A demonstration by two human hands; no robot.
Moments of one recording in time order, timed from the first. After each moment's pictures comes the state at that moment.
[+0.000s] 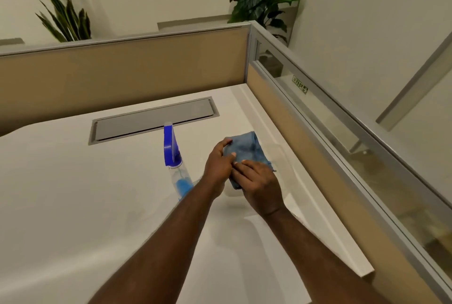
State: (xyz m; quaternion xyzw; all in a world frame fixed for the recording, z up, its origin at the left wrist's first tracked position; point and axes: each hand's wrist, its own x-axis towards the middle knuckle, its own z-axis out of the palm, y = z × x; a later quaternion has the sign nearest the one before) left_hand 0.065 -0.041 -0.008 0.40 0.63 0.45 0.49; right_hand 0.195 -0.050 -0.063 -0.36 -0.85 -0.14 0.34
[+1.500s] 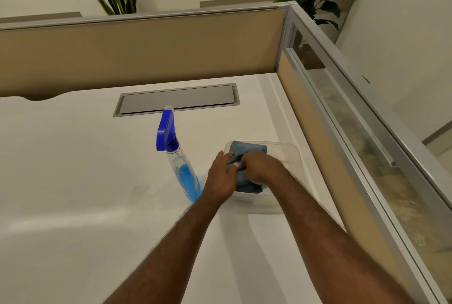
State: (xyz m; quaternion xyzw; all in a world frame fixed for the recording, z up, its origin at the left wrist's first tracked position) left_hand 0.089 -0.063 -0.043 0.45 0.76 0.33 0.34; right_hand 0.180 0.019 -0.024 -0.50 -0.82 0.23 -0.16
